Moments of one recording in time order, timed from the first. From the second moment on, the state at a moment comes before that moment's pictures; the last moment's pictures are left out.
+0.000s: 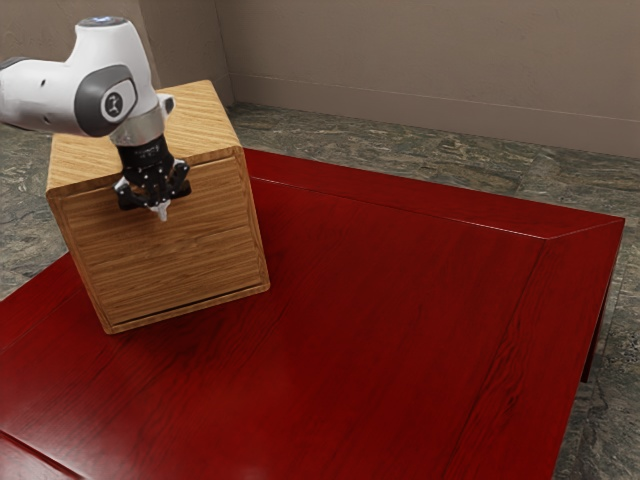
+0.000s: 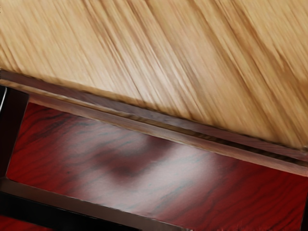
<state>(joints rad) 0.07 0.05 0.10 -1.84 0.03 1.95 -0.92</state>
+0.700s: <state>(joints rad) -0.28 -0.26 -0.08 -1.91 -0.01 1.70 -0.45</state>
